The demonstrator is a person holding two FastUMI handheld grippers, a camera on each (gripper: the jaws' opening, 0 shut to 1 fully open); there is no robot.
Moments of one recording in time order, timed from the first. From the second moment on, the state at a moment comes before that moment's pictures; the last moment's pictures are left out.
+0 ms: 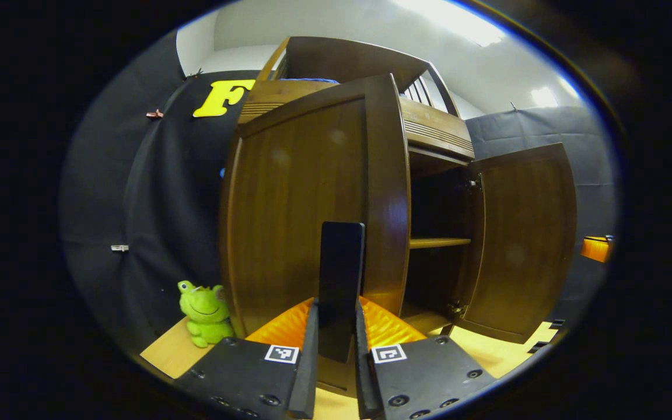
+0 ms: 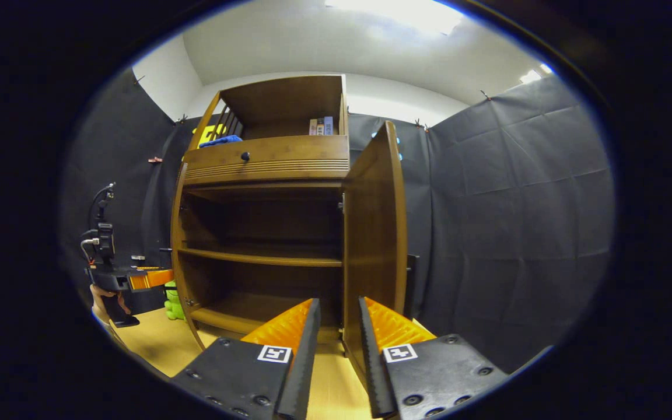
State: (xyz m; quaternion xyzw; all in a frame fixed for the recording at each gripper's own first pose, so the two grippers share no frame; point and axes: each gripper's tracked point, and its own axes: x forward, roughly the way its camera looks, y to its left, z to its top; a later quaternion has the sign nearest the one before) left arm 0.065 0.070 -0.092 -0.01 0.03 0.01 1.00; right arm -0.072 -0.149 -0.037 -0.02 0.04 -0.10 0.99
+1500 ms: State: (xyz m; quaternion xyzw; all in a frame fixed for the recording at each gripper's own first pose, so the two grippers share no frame) left arm -0.049 0.053 -0.020 0.02 -0.01 0.05 1.00; right arm -0.051 -0.040 -0.024 -0.04 0.03 0.00 1.00
